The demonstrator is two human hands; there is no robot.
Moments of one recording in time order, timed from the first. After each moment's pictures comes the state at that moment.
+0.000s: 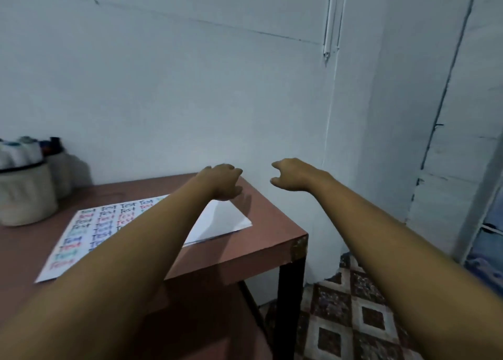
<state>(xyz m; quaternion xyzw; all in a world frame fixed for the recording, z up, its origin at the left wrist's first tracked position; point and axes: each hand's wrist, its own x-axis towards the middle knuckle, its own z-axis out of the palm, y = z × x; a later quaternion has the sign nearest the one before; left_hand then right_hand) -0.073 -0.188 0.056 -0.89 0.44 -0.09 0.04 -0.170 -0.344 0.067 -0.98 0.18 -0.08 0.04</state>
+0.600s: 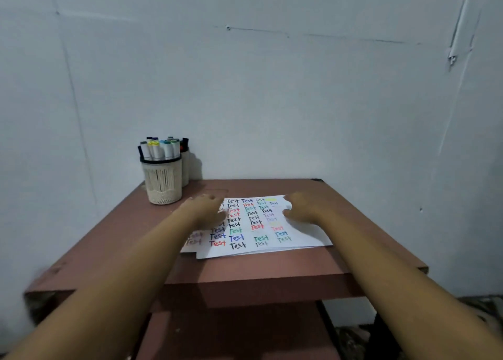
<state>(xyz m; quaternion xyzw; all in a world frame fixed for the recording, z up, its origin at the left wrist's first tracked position) -0.008 0.029 0.008 -0.97 0.24 -0.04 0.02 -0.067 -0.209 0.021 -1.00 0.07 -0.04 -0.04</state>
